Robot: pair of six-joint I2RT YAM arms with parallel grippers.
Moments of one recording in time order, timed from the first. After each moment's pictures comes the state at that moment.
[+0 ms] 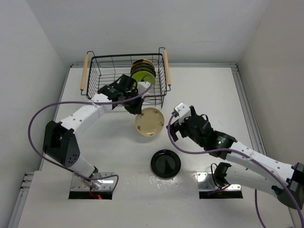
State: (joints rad) left arm -0.50 1.55 1.27 -0.67 0.31 0.12; right arm 0.90 0.88 0.61 -0.20 0.34 -0.05
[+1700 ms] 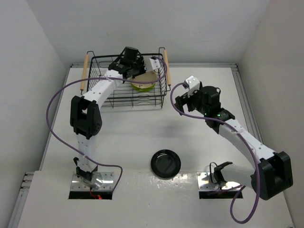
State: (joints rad) left arm -0.39 2.03 1.91 -0.45 0.11 0.96; right arm 0.39 1.19 0.79 -0.01 -0.14 -0.19
